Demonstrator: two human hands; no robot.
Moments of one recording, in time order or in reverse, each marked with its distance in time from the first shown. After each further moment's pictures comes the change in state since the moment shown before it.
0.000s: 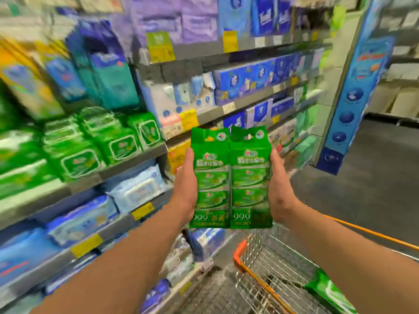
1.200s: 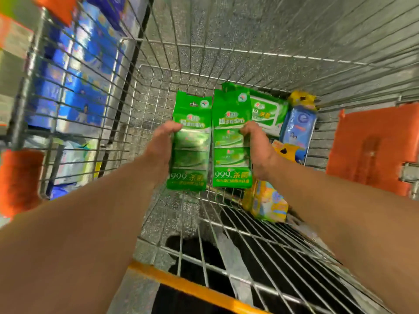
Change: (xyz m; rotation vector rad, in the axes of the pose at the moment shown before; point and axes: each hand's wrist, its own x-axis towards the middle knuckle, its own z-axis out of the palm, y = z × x) left_hand 0.103 -0.494 0.166 0.352 -0.320 -0.916; right_hand 0.016 0.307 -0.448 0.025 0.661 0.731
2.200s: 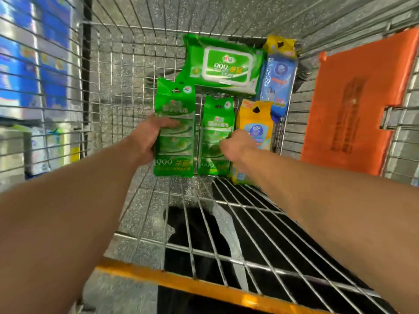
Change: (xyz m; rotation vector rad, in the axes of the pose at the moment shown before) left_hand 0.018 -0.041 0.023 0.235 -0.094 -0.203; right_hand 0.012 0.074 -0.036 -0.673 0.245 0.159
